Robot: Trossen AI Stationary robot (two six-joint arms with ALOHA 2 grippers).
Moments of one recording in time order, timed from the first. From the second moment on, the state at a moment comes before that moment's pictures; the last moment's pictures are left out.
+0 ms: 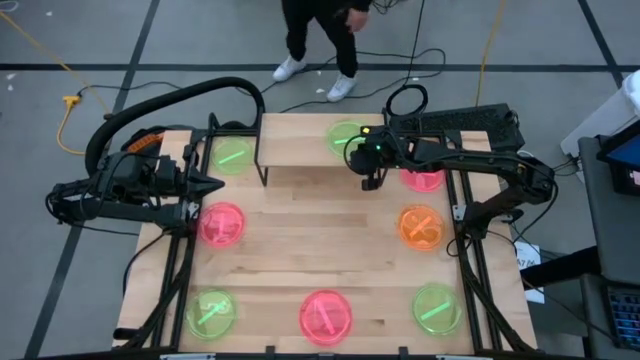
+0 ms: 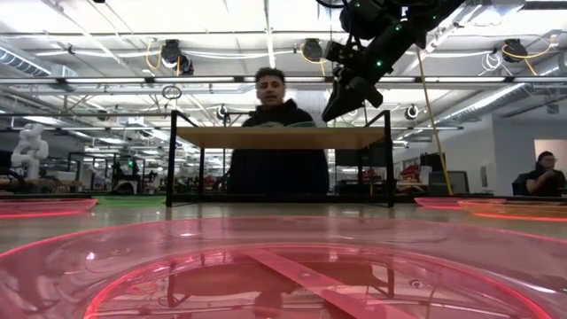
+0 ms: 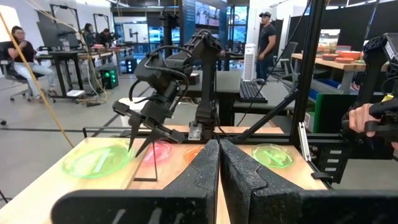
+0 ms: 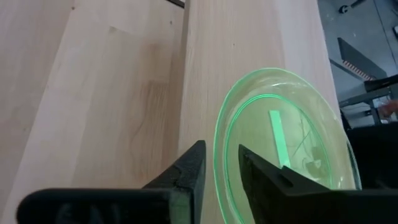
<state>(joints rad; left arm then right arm) 0.00 0.39 0.78 -0.39 0.00 0.00 -0.39 1.45 1.03 -0.29 0.07 -0.65</state>
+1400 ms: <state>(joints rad) 0.00 0.39 0.78 -0.39 0.00 0.00 -0.28 1.28 1.03 -0.27 0.08 -0.52</state>
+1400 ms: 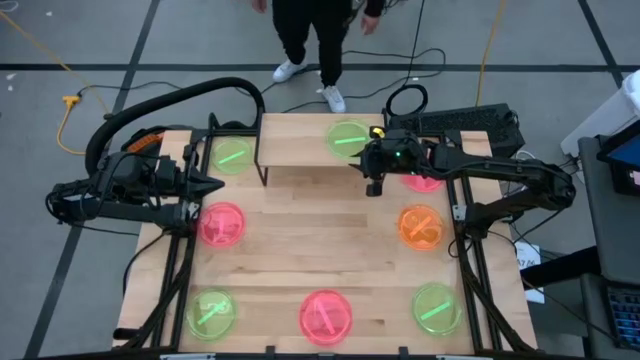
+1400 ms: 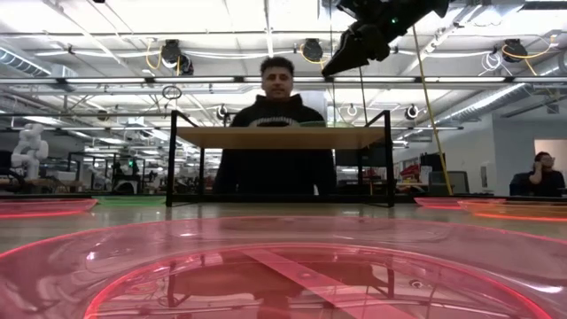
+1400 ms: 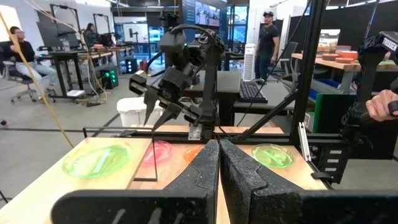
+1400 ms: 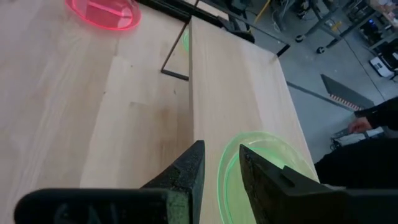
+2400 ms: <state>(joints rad) 0.00 0.39 0.78 -0.39 0.00 0.04 -0.18 1.21 1.03 -0.29 0.08 -0.43</state>
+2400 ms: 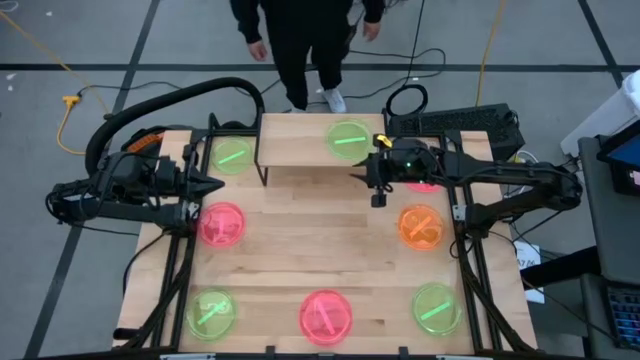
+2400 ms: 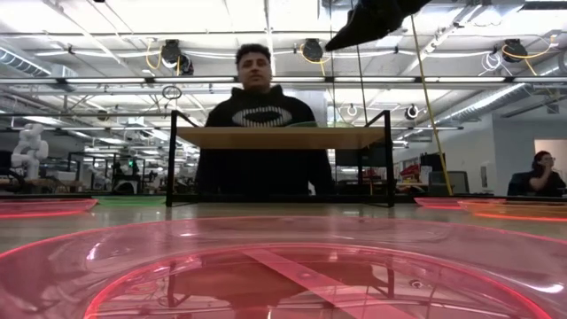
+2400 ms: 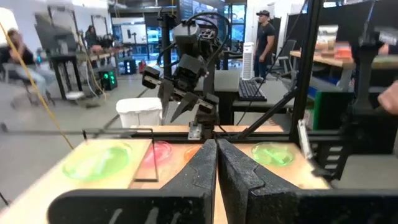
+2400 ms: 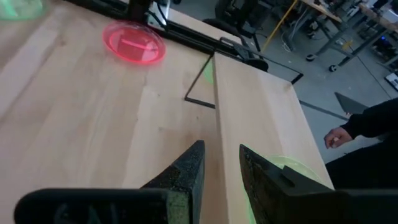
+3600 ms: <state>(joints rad) 0.00 0.73 0.79 0.23 -0.09 0.17 -0.08 0.68 0.54 0.14 0.08 -0.27</state>
